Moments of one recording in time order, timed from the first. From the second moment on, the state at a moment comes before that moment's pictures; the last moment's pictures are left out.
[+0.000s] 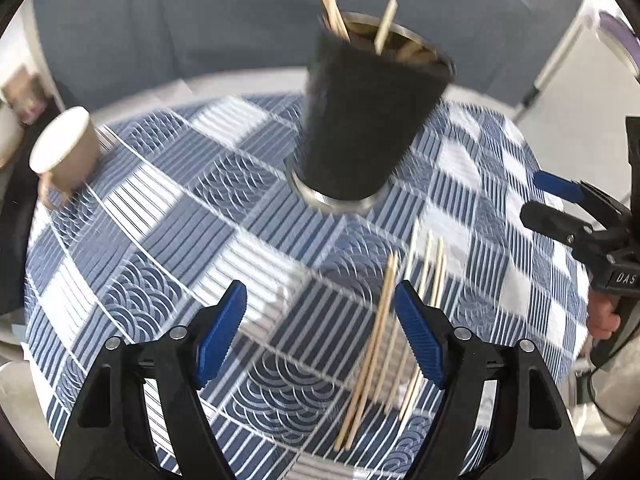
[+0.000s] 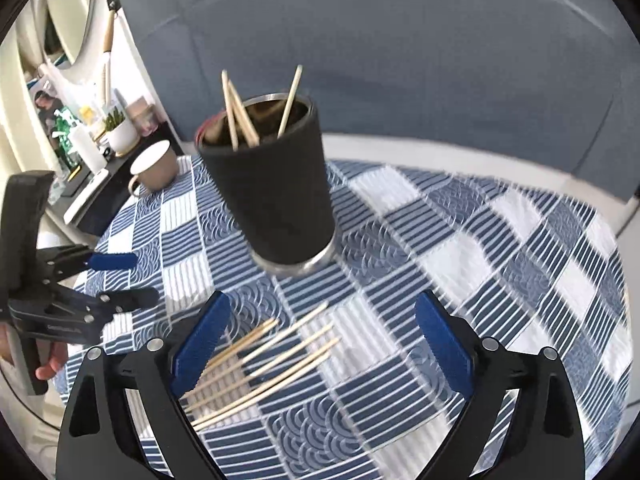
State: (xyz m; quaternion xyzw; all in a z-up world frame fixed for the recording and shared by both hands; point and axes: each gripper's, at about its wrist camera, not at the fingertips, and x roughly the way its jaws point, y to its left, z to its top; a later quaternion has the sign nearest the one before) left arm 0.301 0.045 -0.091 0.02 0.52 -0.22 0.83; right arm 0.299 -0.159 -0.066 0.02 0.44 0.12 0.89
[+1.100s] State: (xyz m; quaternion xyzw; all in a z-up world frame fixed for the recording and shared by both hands) left arm 0.304 0.011 -0.165 0.16 0.55 -0.29 0.77; right arm 0.267 -0.126 -0.177 0.07 0.58 -0.04 0.81
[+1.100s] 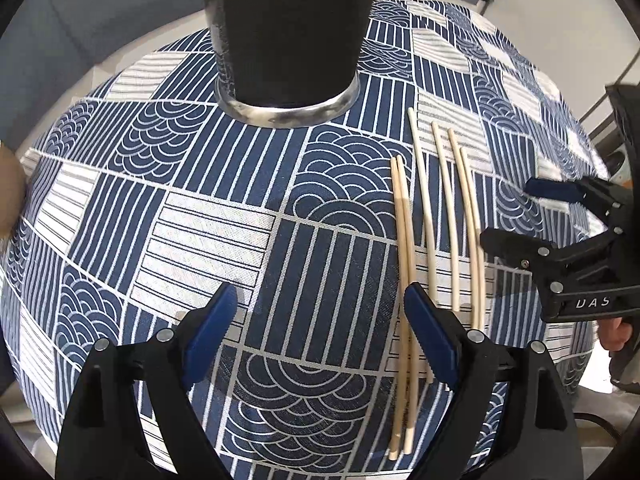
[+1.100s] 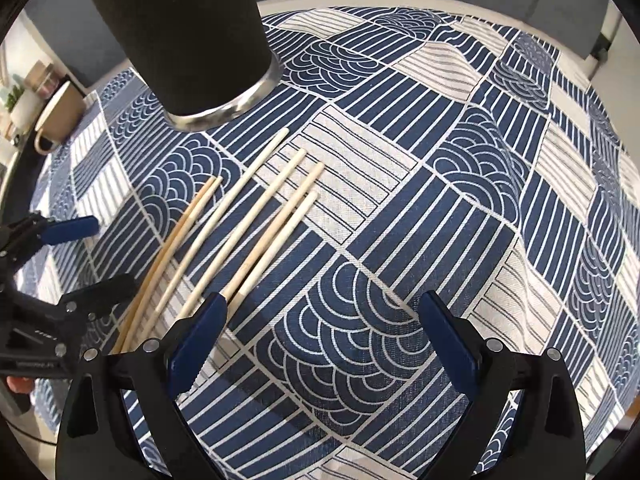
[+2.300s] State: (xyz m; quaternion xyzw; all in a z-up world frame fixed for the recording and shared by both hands) left arm 0.310 -0.002 -0.176 0.20 0.56 -0.26 0.76; right arm 0.341 -0.134 -0.197 0.09 0.67 -0.09 0.73
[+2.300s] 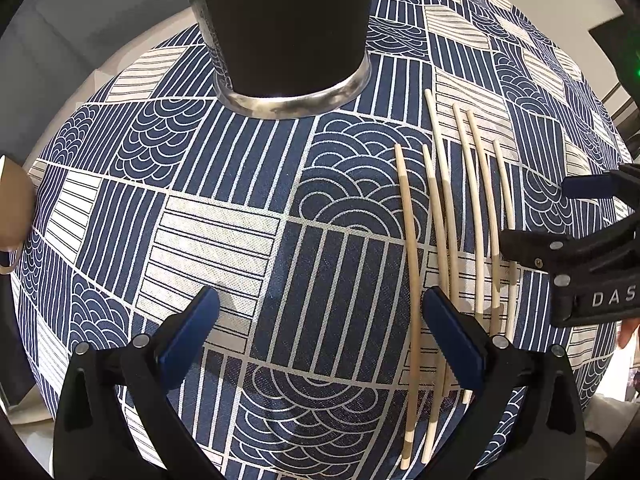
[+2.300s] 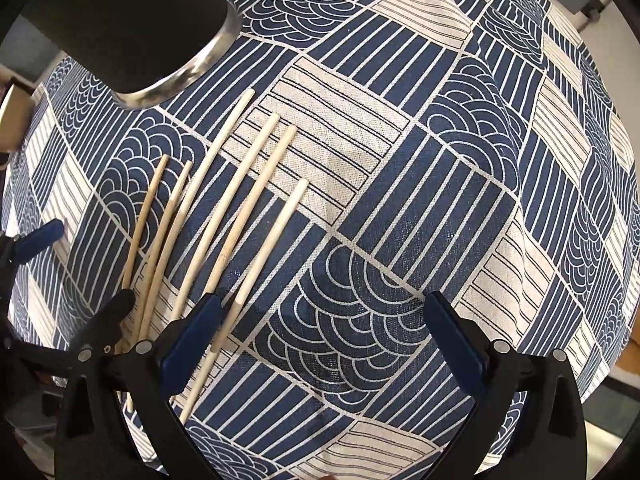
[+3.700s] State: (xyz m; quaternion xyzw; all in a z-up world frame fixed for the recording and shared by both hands) left arm 0.254 0.084 -0.139 0.01 0.61 -0.09 0.79; right arm 0.223 -0.234 -0.163 0.11 0.64 -0.01 0.76
